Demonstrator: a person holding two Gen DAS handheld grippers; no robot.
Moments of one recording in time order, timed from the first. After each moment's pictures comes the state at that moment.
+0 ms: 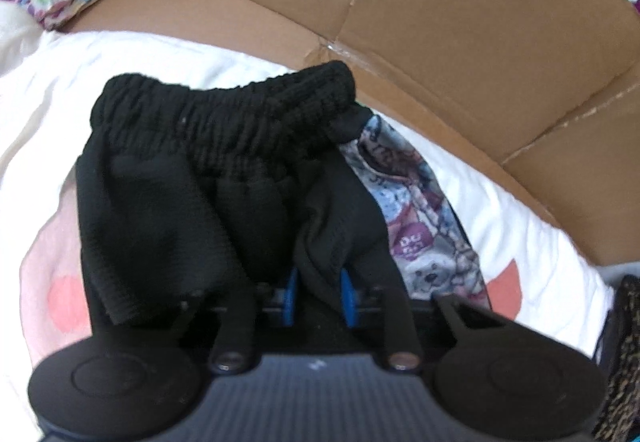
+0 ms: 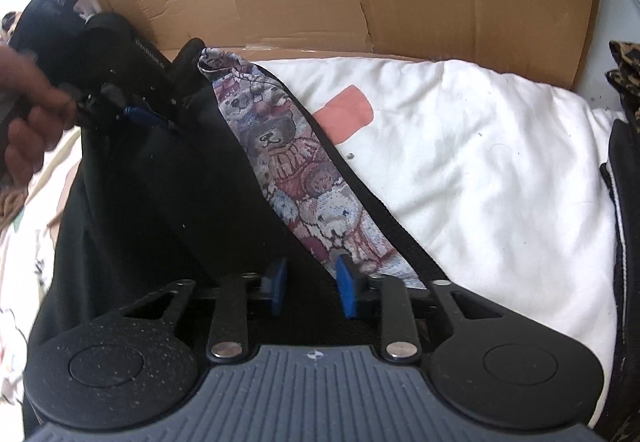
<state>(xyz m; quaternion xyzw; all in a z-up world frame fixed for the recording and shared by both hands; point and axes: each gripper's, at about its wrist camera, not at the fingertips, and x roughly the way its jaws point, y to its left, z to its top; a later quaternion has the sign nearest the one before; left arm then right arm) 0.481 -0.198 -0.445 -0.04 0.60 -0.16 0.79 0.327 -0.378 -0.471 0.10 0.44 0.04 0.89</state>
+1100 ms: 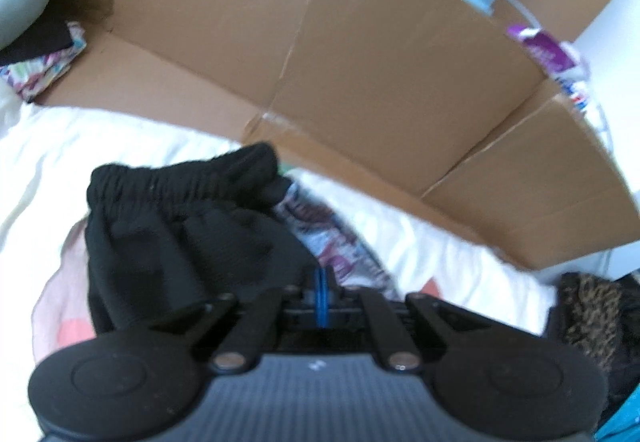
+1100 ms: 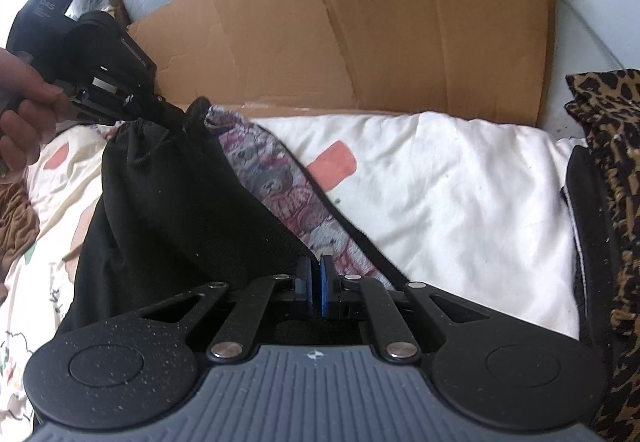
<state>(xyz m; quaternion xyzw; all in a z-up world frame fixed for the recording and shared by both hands) 0.464 -0.201 -0.377 -0.05 0.53 -0.24 0.81 0.293 -0.383 -0.444 0.12 0.36 0.02 0.92</state>
